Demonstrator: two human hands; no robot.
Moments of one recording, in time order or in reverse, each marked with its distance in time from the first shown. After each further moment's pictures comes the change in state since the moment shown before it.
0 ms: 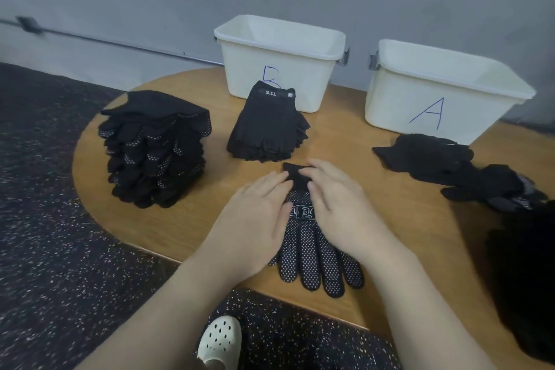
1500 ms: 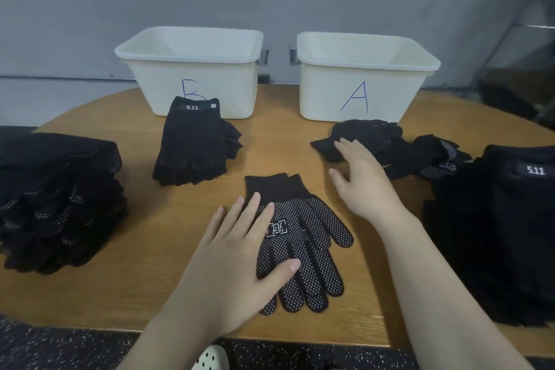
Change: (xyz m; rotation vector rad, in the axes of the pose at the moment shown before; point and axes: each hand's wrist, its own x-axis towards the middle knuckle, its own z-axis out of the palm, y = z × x) left_hand 0.007 0.039 0.028 0.153 -0.265 0.060; right_hand -0.003 0.129 -0.040 -0.003 0.211 0.356
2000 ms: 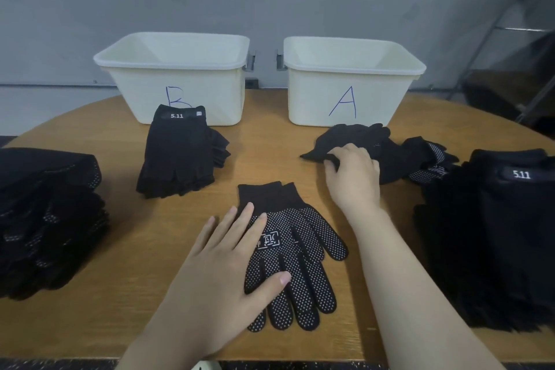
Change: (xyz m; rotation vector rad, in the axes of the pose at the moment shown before) left_hand 0.003 0.000 -0.005 0.034 -0.026 0.035; right_hand 0.023 -0.002 0.014 -0.125 0.227 0.144
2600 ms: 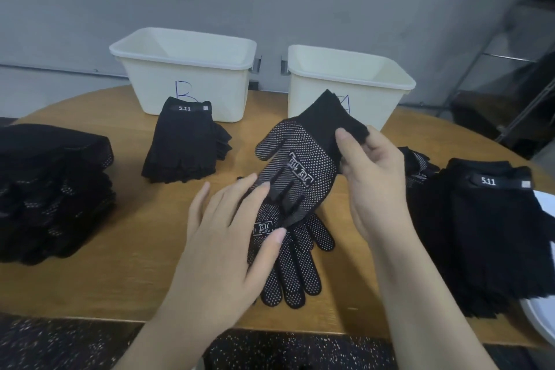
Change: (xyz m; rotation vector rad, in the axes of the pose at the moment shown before) left_hand -0.014 0.027 -0.019 -0.246 0.513 0.046; right_hand -0.059 -0.052 -0.092 1.311 0.041 0.050
